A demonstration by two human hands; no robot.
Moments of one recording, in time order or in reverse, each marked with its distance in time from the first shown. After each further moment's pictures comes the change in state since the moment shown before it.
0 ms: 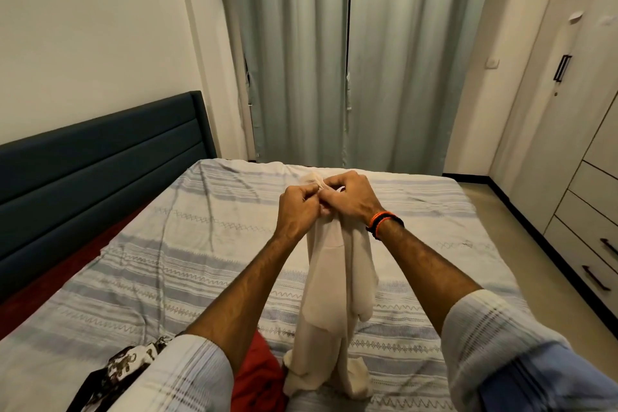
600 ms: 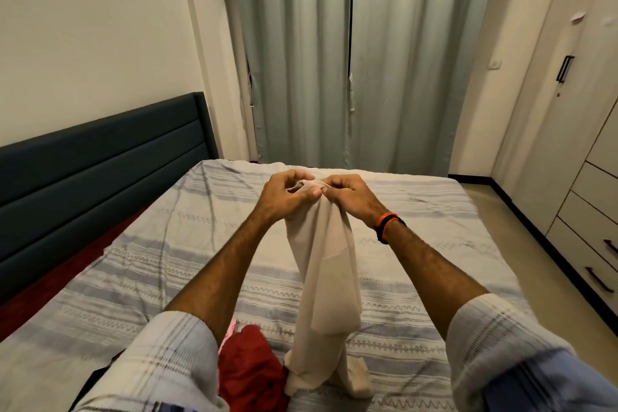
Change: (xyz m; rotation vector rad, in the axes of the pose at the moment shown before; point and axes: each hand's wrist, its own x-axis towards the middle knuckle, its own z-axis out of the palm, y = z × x) left_hand 0.030 -0.013 -0.043 0.158 -0.142 0.043; right_hand 0.001 0.008 0.001 0.318 -0.131 -0.007
